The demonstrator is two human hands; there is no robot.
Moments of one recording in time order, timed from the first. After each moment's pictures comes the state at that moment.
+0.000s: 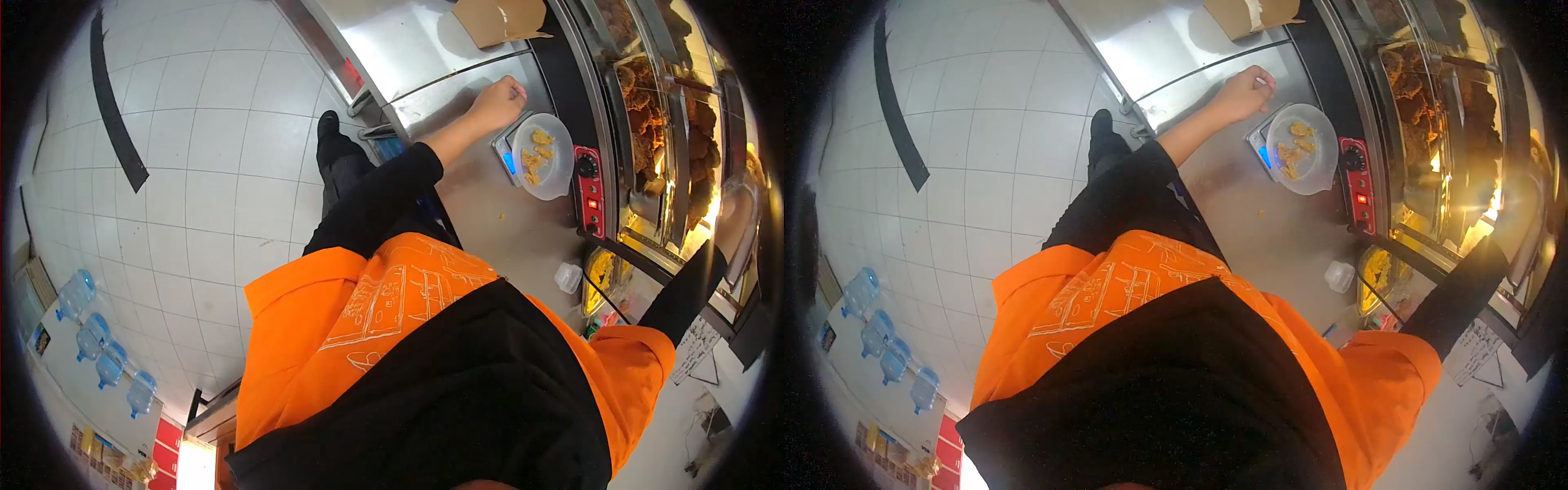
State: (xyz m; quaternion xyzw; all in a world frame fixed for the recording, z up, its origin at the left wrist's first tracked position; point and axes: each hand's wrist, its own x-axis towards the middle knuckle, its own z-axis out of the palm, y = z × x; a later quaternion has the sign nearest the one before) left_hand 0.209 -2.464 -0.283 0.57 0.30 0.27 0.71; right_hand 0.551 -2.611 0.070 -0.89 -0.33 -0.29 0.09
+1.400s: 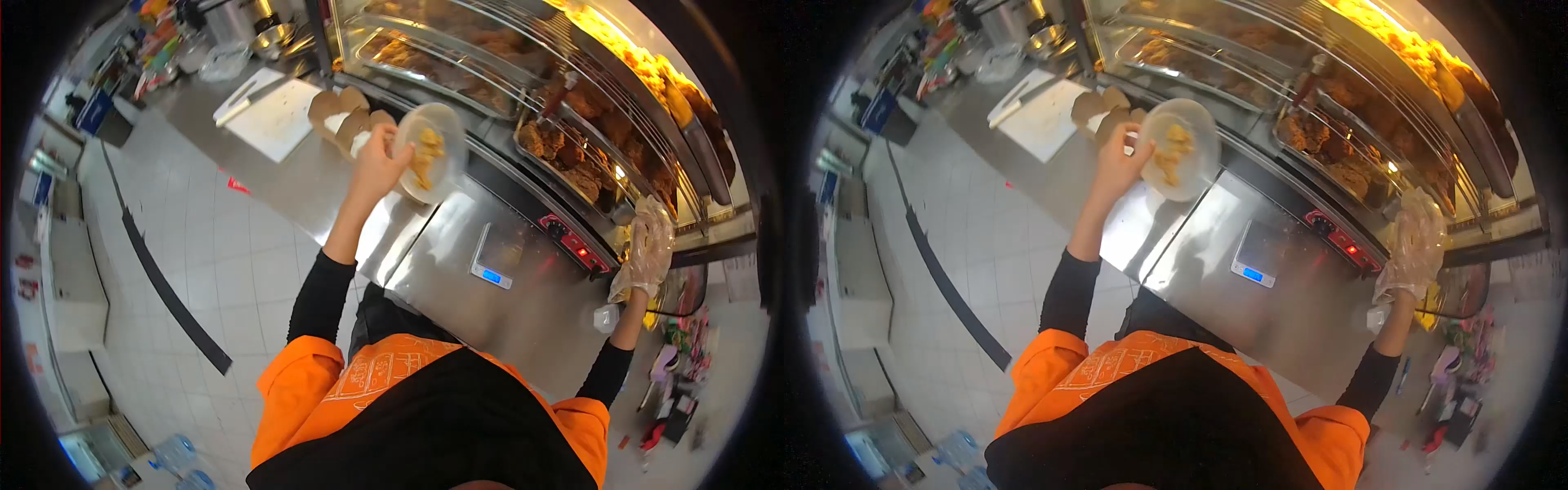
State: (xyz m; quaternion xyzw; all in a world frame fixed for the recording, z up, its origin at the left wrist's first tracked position) left_hand 0.181 -2.307 -0.135 0.80 0.28 0.32 0.42; right_hand 0.380 -2.683 -0.034 -0.87 -0.33 -0.33 0.13
